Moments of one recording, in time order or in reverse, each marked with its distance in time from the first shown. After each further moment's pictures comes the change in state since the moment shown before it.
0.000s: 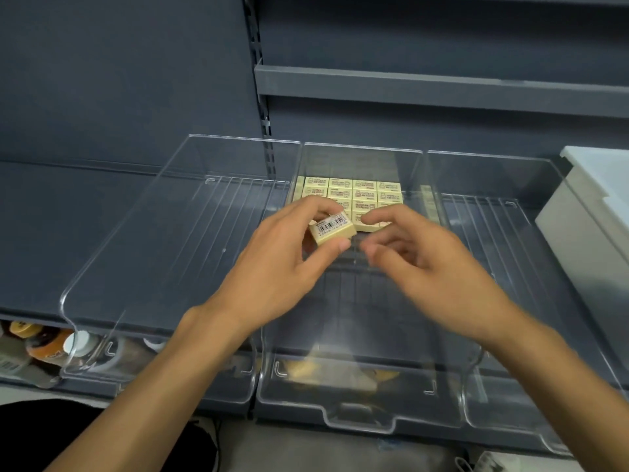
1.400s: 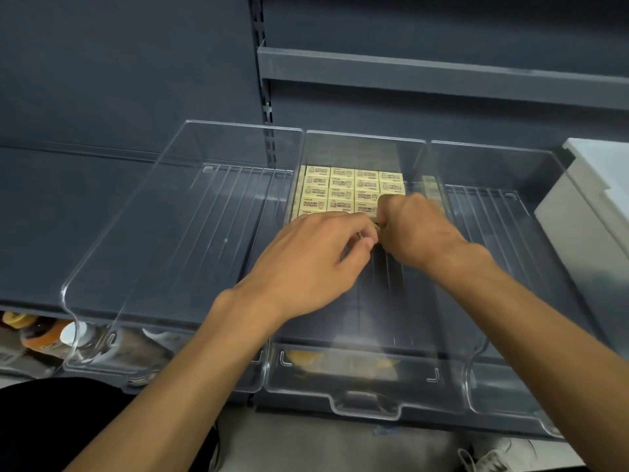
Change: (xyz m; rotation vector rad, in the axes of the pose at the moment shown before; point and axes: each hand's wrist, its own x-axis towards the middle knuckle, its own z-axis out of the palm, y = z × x) left_hand 0.008 0.019 0.009 0.163 -0.232 -0.025; right_hand 0.066 0.017 0.009 -0.902 -0.092 0.290
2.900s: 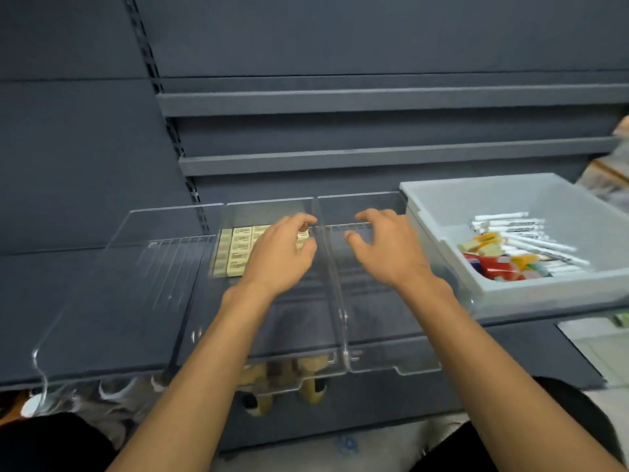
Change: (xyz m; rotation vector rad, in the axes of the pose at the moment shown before) left_hand 0.044 0.072 0.024 -0.049 0.170 -0.039; right_hand -0.100 0.081 -0.054 0.295 0.445 0.160
